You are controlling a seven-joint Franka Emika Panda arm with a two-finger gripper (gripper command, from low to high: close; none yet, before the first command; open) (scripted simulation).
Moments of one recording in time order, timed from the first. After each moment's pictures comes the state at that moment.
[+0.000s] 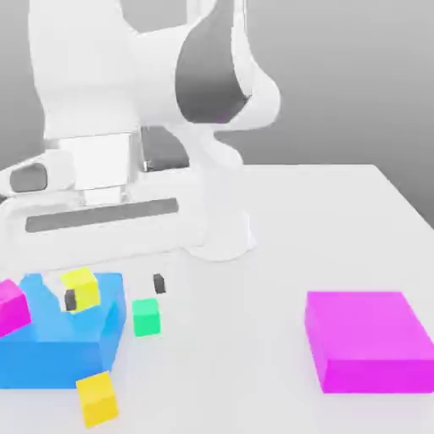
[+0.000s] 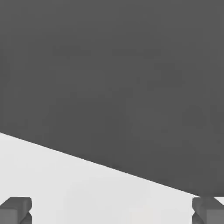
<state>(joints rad) 0.09 0.06 -0.34 -2.41 0.25 2.61 -0.01</state>
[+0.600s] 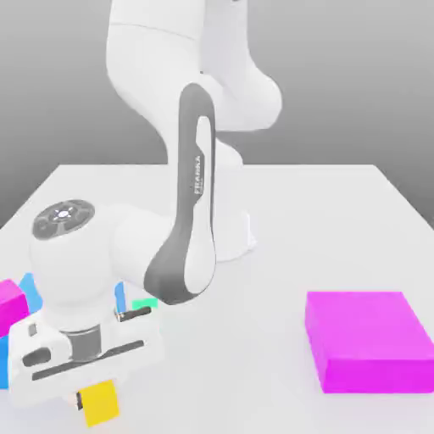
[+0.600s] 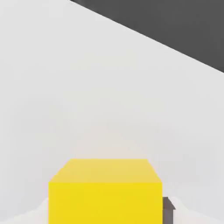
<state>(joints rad) -0.07 0.48 -0.23 -2.40 0.36 2.84 -0.28</state>
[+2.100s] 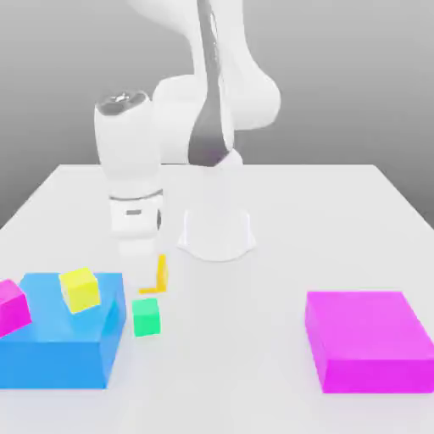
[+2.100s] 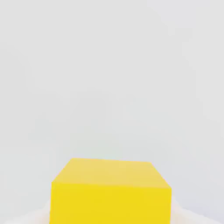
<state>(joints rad) 0.18 -0.22 -0.64 -2.99 -0.14 2.75 -1.15</state>
